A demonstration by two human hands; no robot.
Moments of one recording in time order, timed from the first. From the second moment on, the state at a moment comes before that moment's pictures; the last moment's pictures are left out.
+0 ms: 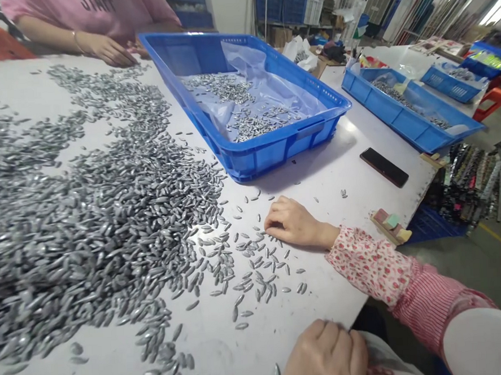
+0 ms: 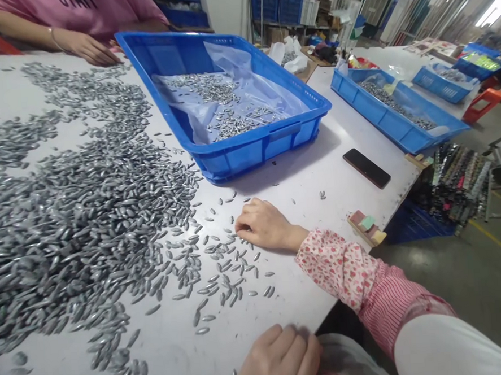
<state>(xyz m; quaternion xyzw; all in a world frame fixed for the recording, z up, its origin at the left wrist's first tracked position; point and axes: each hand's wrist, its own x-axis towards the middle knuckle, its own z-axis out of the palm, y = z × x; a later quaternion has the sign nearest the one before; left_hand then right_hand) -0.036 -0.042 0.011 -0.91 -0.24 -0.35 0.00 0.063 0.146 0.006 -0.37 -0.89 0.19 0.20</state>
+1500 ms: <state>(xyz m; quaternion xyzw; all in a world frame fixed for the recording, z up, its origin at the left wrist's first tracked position) -0.032 -0.040 0.005 -0.88 -0.29 -0.39 0.01 0.033 0.160 0.019 -0.25 -0.94 0.18 0.14</state>
